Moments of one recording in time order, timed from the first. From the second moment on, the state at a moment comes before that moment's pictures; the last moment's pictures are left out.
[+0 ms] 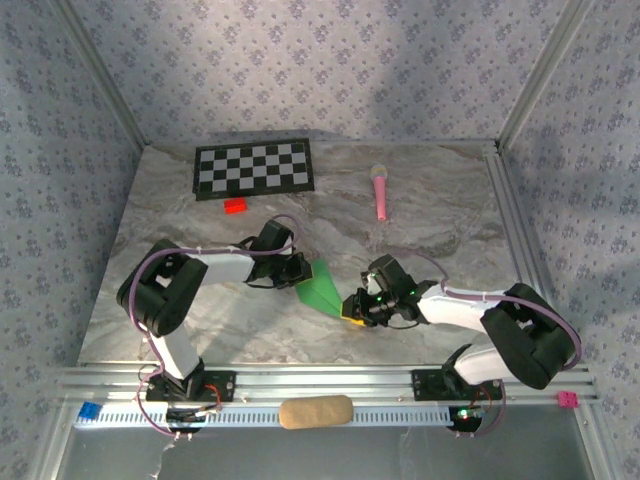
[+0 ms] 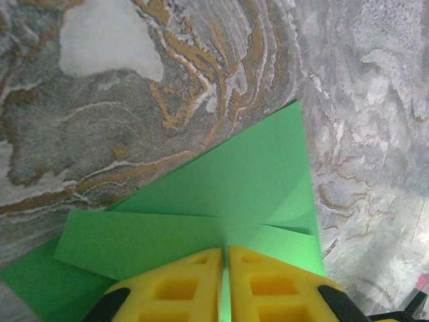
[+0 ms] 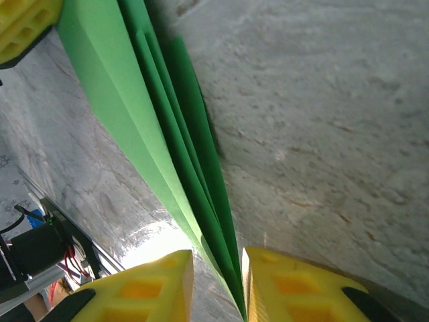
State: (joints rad) left arm -0.62 1.74 0.80 -0.06 0.41 -0.86; right arm 0.70 1.37 0.44 -0.02 -0.52 0.98
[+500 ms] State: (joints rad) left arm -0.61 1.74 0.80 -0.04 0.42 -0.88; right arm 0.69 1.37 0.44 0.00 -0.52 0.98
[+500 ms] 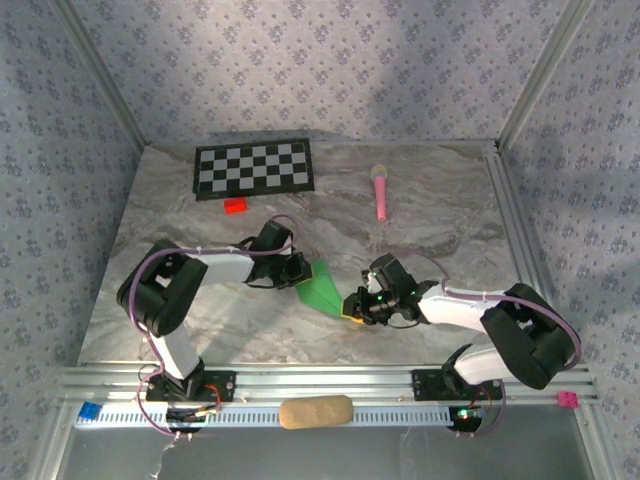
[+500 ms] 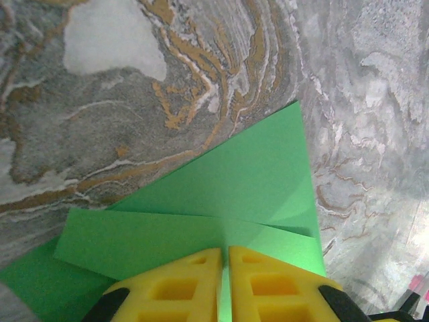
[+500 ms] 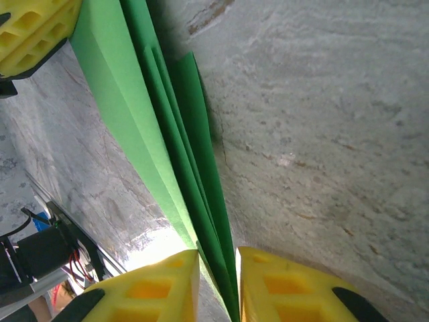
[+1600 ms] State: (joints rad) left arm -0.60 1.11 0.64 -0.15 0.18 -0.90; right arm 0.69 1.11 0.67 -0.45 -0.22 0.67
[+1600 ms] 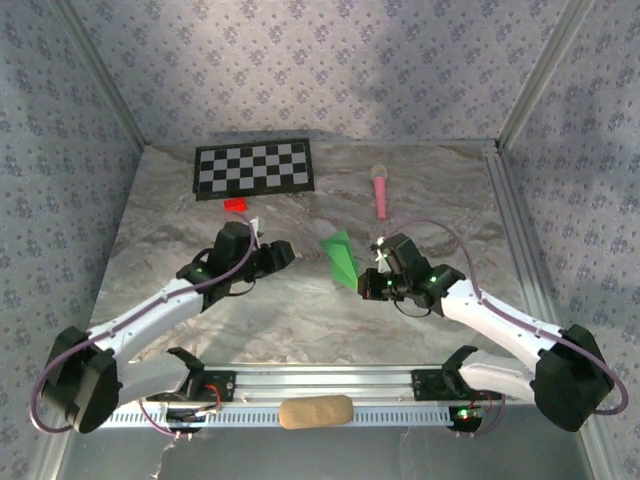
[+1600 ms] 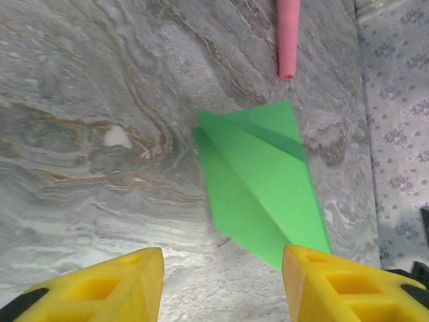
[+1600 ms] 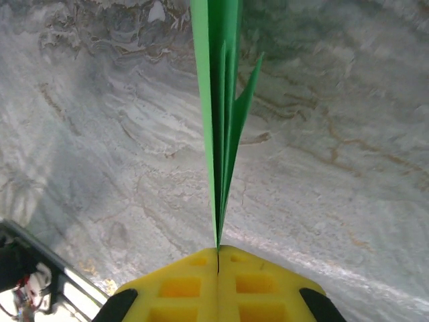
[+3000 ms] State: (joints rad) left arm -0.56 0.89 0.52 -0.18 0.08 -0.90; right arm 1.01 1.35 0.93 -0.97 0.66 0.56
